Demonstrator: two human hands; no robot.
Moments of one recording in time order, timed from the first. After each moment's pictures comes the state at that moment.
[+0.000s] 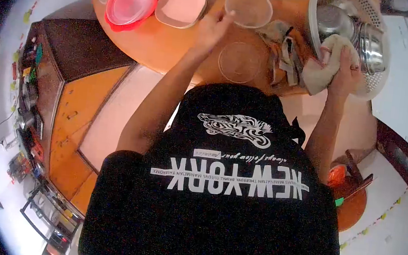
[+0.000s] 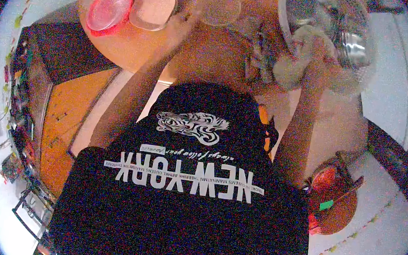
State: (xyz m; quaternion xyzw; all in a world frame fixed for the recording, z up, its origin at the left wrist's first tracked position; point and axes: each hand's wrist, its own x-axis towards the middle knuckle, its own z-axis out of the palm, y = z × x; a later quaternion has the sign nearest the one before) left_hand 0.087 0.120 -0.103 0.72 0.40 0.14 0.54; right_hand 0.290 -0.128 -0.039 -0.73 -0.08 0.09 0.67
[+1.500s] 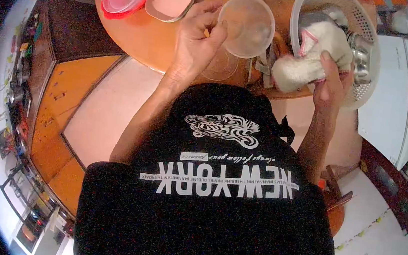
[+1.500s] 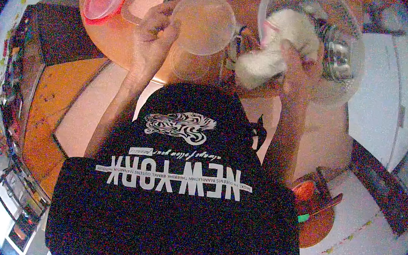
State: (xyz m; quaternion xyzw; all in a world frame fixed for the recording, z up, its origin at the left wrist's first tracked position) left_hand 0.085 0.047 -0.004 0.73 0.29 0.39 0.48; right_hand 0.281 -0.122 0.029 -0.61 -0.19 0.24 0.73
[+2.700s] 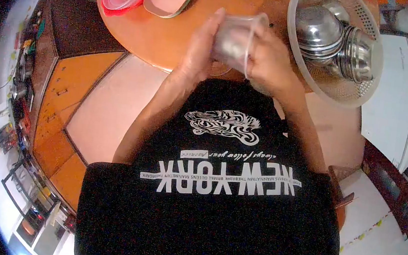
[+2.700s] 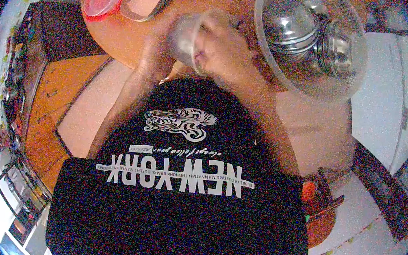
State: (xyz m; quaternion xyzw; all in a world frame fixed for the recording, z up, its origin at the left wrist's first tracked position) left_hand 0.102 0.012 0.014 0.30 0.42 0.20 0.83; right_hand 0.235 -0.078 0.001 -0.64 -0.70 0.10 0.31
